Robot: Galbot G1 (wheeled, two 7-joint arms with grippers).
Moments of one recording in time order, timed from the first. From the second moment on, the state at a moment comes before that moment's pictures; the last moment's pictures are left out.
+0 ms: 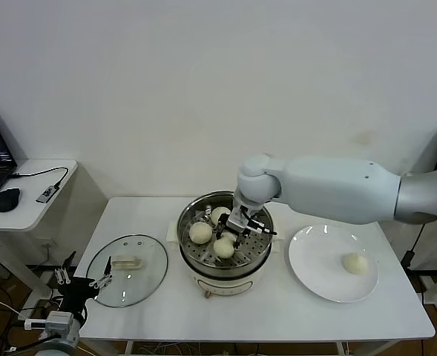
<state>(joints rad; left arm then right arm) 1.61 -1.19 -0.71 -2.04 -0.06 0.13 -0.08 0.57 1.12 -1.39 1.47 0.03 0.20 -1.00</state>
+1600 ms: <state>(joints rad) 1.55 -1.14 -0.65 -2.02 -0.05 0.13 -0.08 0.29 0.33 -0.98 1.62 -0.02 -0.27 -1.09</state>
